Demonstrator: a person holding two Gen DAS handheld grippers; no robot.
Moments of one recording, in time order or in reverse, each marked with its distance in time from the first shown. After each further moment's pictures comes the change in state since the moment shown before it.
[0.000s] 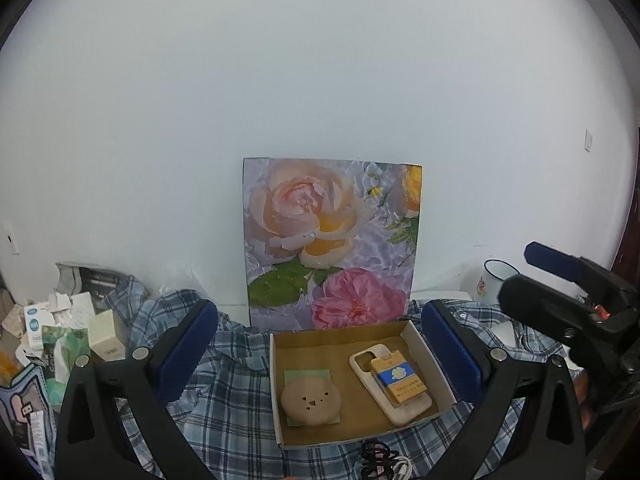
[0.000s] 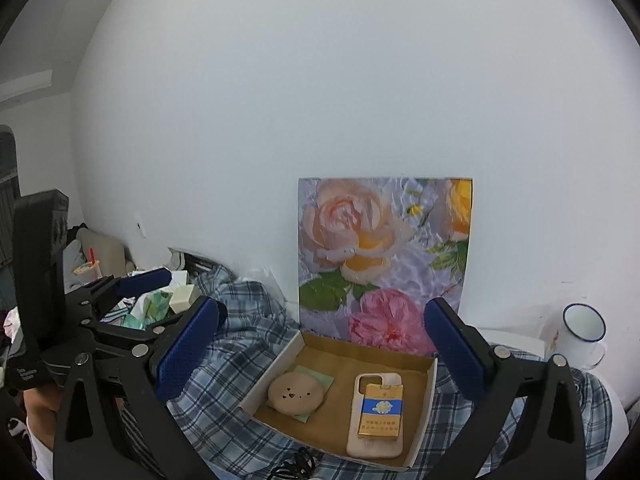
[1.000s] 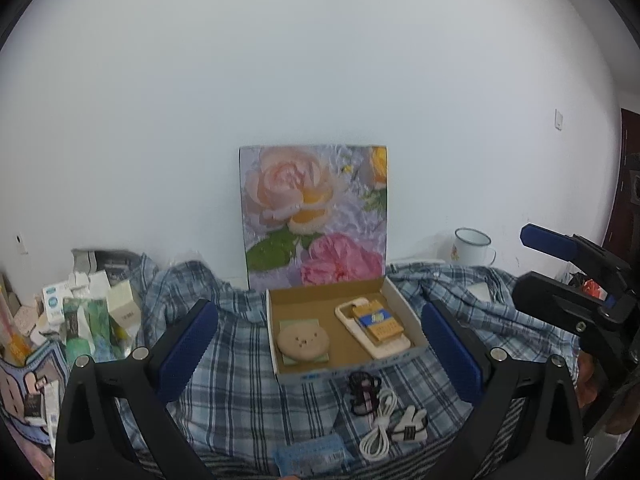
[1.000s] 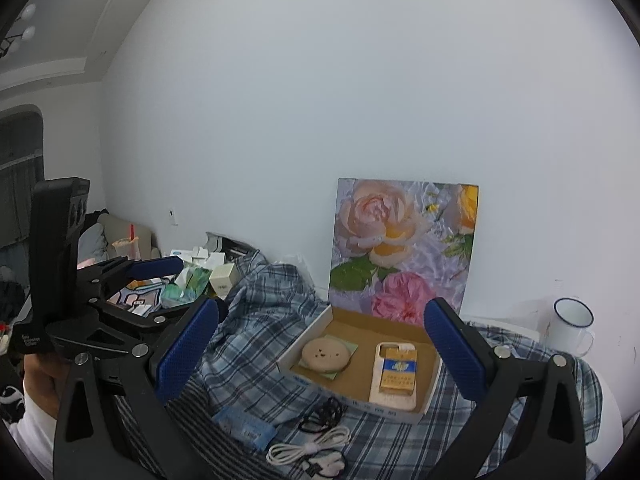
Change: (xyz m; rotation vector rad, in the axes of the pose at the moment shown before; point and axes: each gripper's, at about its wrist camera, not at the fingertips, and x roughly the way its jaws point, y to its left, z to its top) left arm -0.088 -0.011 -0.050 0.066 -0.007 -0.032; right arm -0.081 0.036 -0.047 -0.078 -0.031 0.057
